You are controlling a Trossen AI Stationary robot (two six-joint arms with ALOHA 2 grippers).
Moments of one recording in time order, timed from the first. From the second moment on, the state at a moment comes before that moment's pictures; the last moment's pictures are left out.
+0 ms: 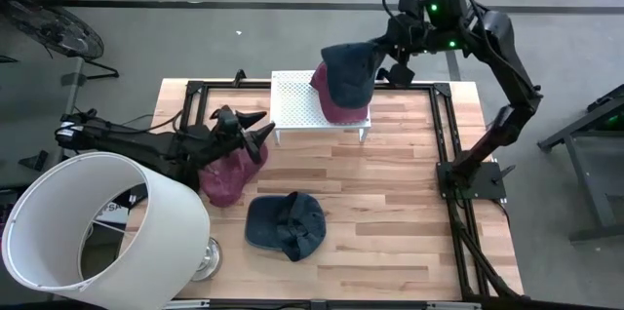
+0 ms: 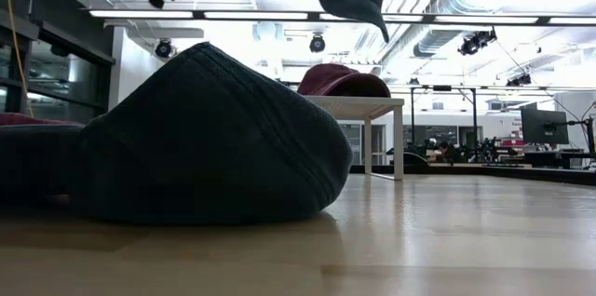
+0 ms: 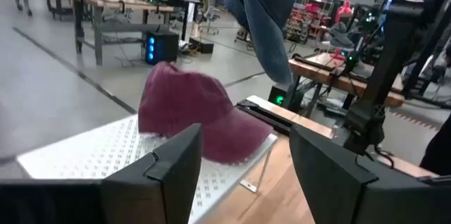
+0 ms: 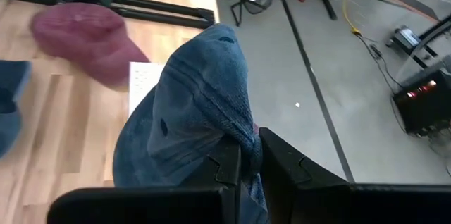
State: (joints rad) left arm -0.14 0.90 0.64 0.28 -0.74 -0.21; right arm -0.56 1.61 2.32 -1.29 -0.13 -0.49
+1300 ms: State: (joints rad) left arm -0.14 1.25 1.13 0.02 -0.64 0.01; right arm -0.20 1.81 2.32 -1.48 -0.18 -0.13
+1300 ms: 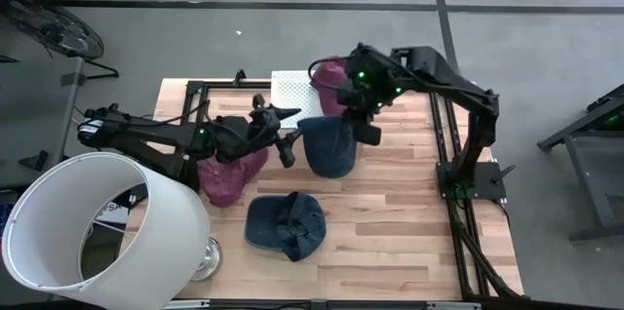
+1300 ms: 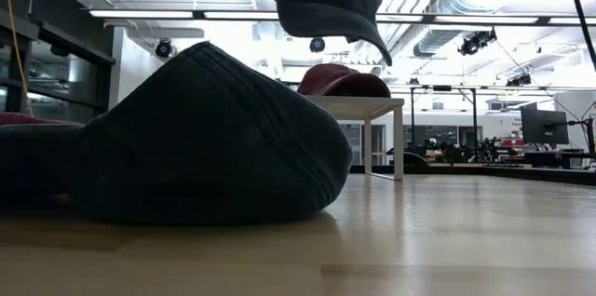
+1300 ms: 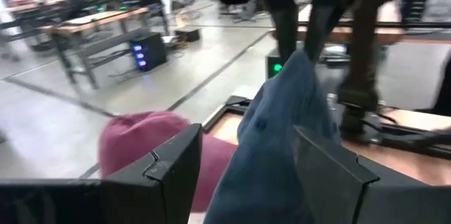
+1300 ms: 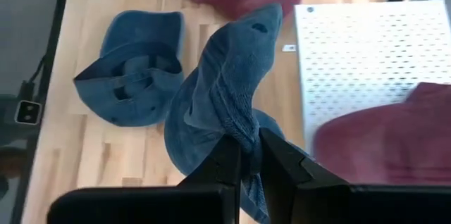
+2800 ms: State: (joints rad) left arm -0.14 1.25 1.13 -0.27 -0.30 0.24; right arm -0.03 2.03 2.32 -1.39 -0.11 0.21
